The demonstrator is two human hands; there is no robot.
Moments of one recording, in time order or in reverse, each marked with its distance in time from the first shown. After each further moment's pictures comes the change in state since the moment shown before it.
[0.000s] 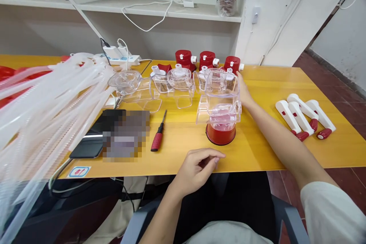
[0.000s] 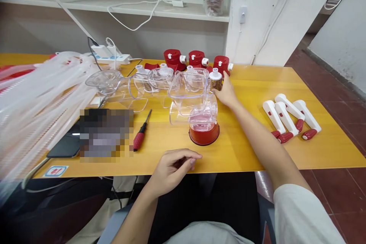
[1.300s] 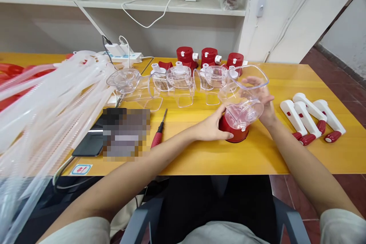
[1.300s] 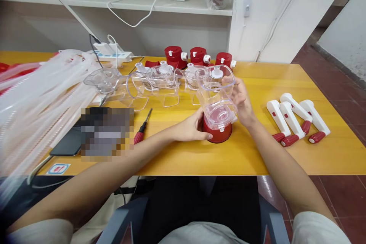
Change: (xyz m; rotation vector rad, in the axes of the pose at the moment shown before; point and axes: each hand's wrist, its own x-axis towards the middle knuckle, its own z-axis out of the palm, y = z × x) left_hand 0.151 -0.036 -0.004 -0.265 -0.358 0.020; right_hand -0.093 -0.014 -0.039 0.740 -0.016 -0.321
